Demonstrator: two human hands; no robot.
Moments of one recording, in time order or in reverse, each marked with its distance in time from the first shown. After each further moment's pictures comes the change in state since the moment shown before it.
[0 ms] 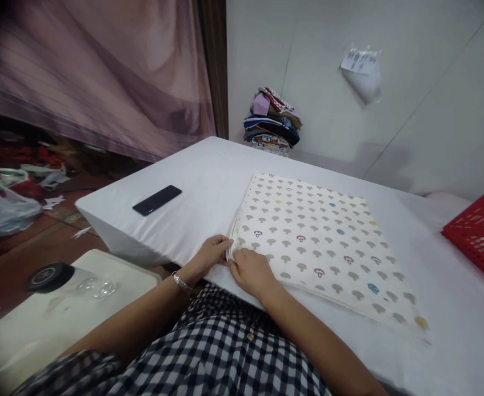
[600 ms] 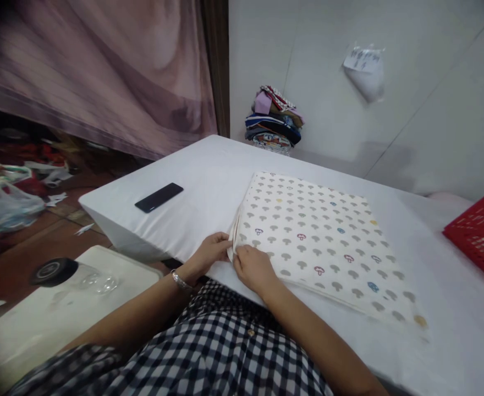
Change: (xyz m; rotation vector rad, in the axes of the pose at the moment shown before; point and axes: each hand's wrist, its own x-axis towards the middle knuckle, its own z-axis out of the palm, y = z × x) left_hand -0.009 0.006 -0.001 -0.046 -0.026 0.023; right_hand 0.000 0.003 0.002 0.052 0.040 0.034
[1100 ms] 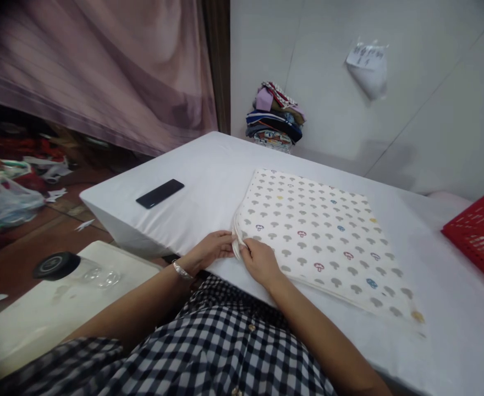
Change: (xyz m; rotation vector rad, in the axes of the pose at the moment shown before) left_hand 0.004 0.002 -0.005 -0.188 -0.213 -0.157; right_hand 0.000 0.013 0.000 0.316 0.103 0.095
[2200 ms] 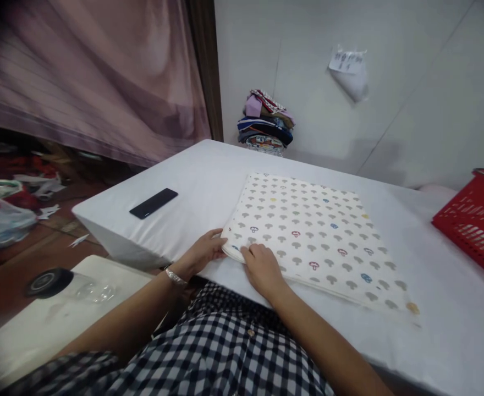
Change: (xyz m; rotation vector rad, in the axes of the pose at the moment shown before) left_hand 0.000 0.005 -0.001 0.001 0.161 0.083; right_hand -0.023 0.013 -0.005 -0.464 -0.007 -0.163
